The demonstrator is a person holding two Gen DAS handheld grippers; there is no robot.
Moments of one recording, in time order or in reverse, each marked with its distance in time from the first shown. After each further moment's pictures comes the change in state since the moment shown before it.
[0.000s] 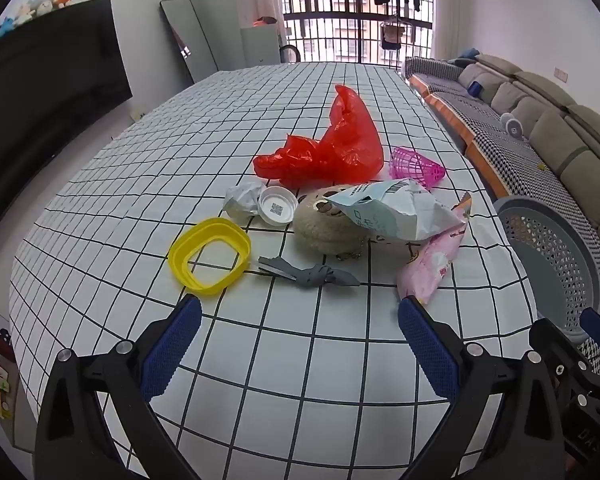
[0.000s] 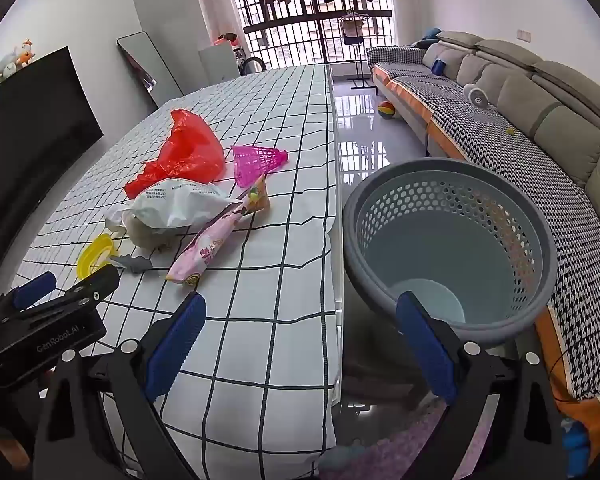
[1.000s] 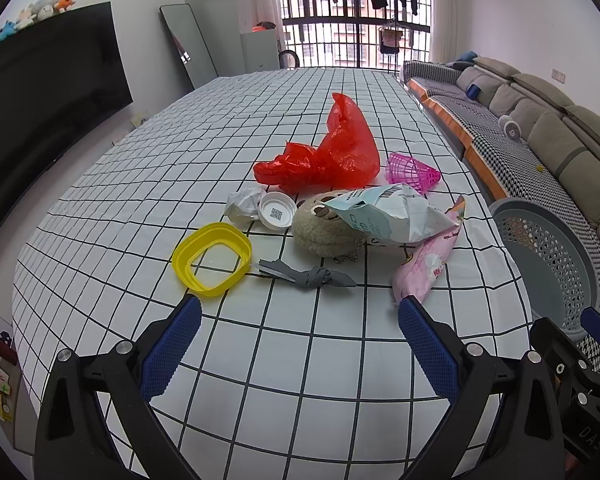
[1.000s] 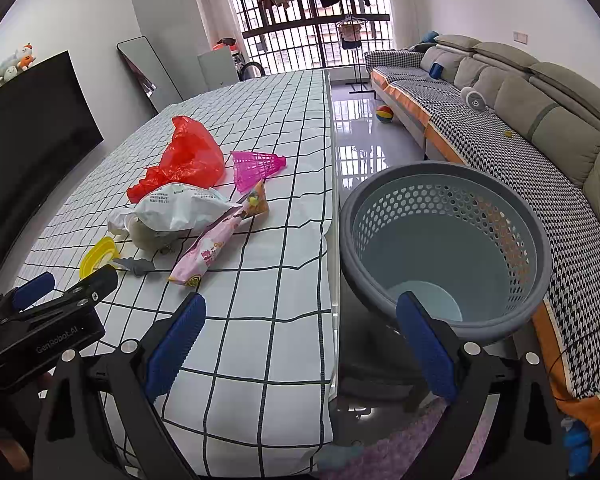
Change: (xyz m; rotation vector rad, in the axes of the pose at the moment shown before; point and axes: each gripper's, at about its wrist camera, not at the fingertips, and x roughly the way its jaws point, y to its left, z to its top) left arm -0.012 0.000 0.003 0.001 -0.018 0.001; right arm -0.006 -0.002 -0.001 -0.001 -0.015 -0.002
